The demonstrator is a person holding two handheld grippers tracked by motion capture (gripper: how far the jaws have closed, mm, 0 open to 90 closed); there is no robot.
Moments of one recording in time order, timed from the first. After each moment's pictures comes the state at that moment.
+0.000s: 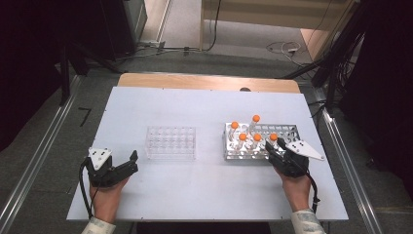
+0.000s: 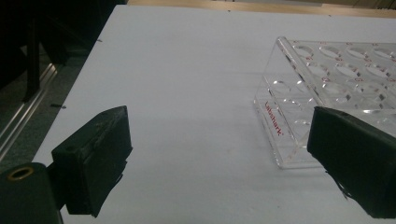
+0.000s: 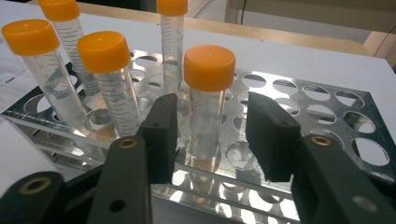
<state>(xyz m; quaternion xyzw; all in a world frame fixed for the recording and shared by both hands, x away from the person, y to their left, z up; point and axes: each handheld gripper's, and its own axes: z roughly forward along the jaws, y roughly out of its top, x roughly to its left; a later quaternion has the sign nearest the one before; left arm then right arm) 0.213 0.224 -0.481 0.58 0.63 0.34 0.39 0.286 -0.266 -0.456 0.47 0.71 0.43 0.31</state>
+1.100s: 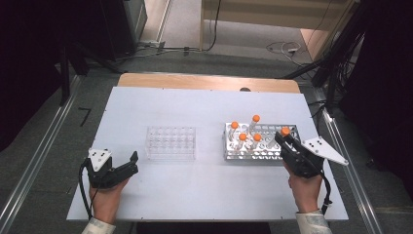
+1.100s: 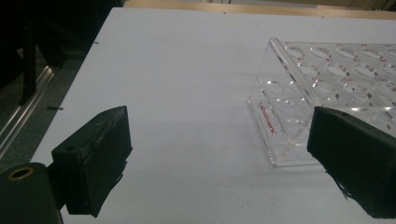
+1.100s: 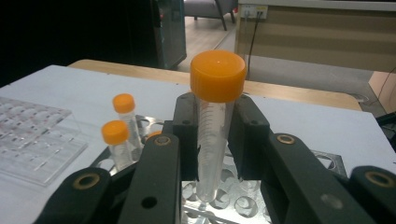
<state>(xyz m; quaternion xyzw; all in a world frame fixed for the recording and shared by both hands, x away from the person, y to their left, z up) 0.209 0.222 -0.480 0.58 0.62 0.35 0.40 0.261 -0.270 -0.401 0.44 0.67 0.50 0.33</state>
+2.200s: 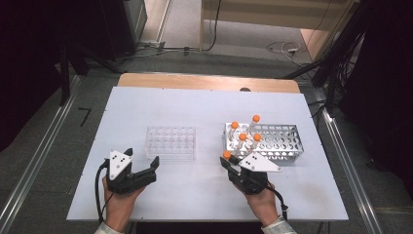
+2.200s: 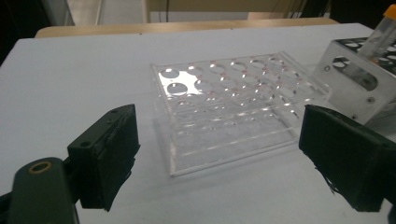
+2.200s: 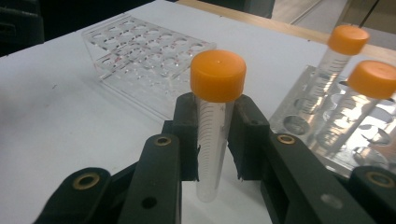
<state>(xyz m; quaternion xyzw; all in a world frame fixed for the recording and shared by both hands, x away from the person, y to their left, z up) 0.197 0.175 -0.459 0.64 0.54 0.31 0.46 0.236 -0.159 -0.444 0.34 0.78 0.48 0.21</state>
